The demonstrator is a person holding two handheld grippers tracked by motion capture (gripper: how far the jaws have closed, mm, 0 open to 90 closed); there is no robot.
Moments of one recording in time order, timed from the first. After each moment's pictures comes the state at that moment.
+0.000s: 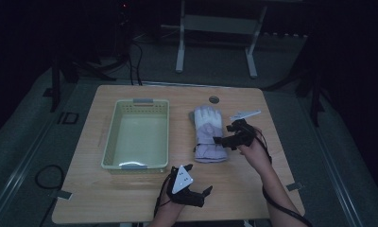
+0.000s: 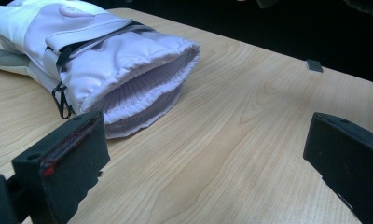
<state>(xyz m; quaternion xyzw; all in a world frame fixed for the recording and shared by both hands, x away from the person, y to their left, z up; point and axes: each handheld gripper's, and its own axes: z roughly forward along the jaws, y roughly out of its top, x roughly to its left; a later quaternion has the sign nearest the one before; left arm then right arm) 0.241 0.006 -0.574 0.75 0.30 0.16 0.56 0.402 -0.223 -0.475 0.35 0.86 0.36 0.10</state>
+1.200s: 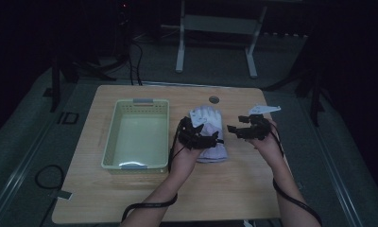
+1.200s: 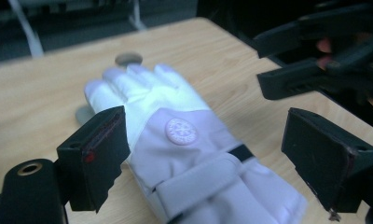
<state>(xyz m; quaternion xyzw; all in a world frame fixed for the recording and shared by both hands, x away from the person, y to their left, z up) 0.369 -0.022 -0.471 0.74 0.46 0.17 0.46 0.421 -0.268 -0.465 0.35 0.82 0.42 0.16</state>
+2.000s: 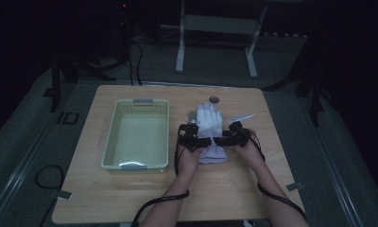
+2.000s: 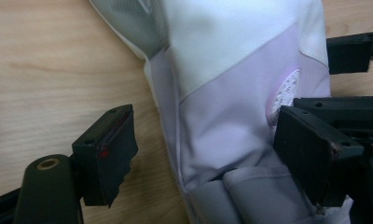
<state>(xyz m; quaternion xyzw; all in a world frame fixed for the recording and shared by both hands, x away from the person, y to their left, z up) 0.413 -0.028 -0.558 0.72 0.58 0.06 0.38 0.445 -0.233 -0.541 0.39 0.85 0.35 0.07</state>
